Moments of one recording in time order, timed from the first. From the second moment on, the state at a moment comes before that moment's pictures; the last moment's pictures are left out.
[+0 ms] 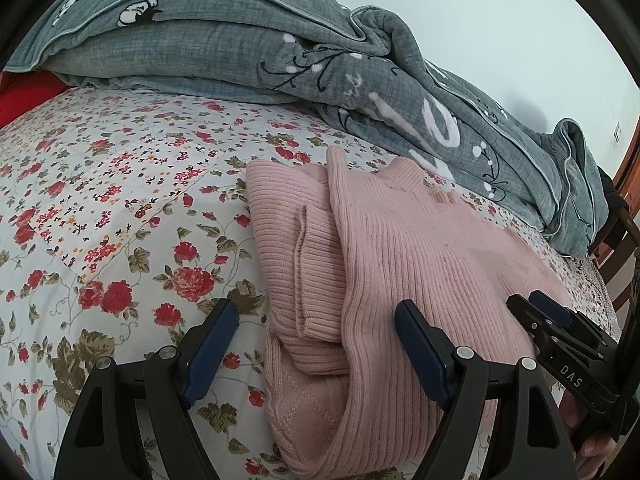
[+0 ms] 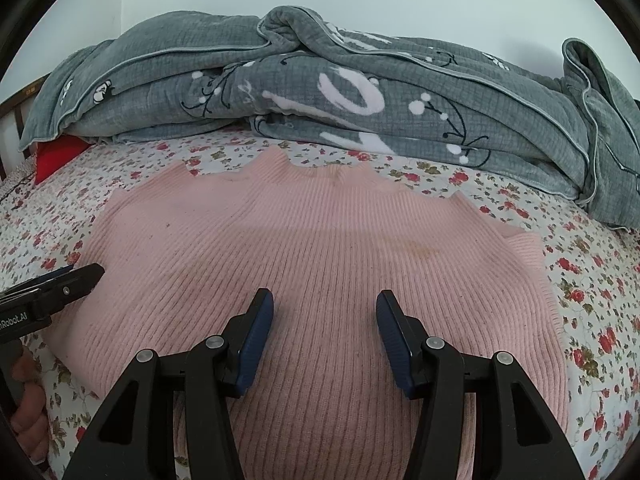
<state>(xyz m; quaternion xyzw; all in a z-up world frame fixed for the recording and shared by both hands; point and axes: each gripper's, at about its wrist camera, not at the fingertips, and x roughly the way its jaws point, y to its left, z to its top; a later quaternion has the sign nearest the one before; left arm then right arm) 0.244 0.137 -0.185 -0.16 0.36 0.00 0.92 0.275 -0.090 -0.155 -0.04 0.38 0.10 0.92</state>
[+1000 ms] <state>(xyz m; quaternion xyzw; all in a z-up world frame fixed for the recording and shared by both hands) 0.242 0.141 -0.185 -0.17 0.36 0.01 0.92 0.273 -0.091 -0.154 -0.04 0.38 0.10 0.92</state>
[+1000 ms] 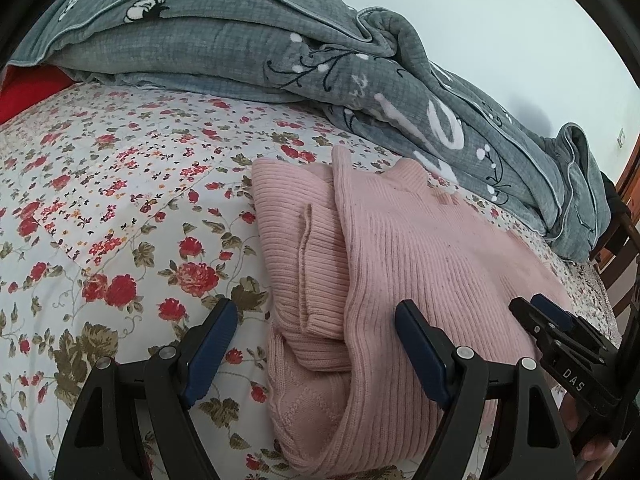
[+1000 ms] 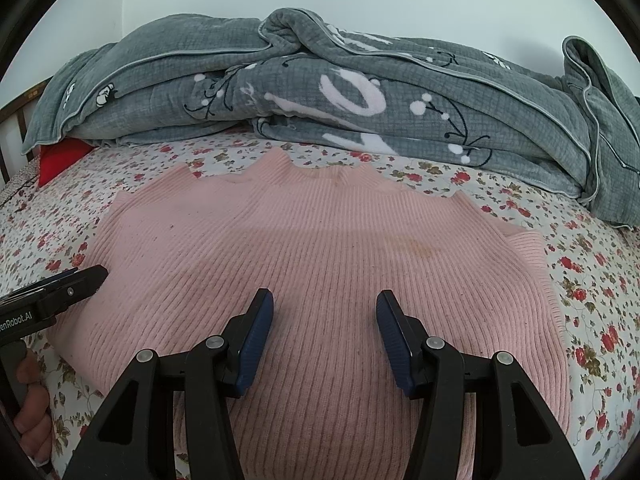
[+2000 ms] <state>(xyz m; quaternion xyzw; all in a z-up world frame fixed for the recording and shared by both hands) 0.252 0.160 -0.196 -0.24 0.36 -0.08 0.90 0.264 -0.078 -0.159 -0.08 0.42 0.09 0.90</state>
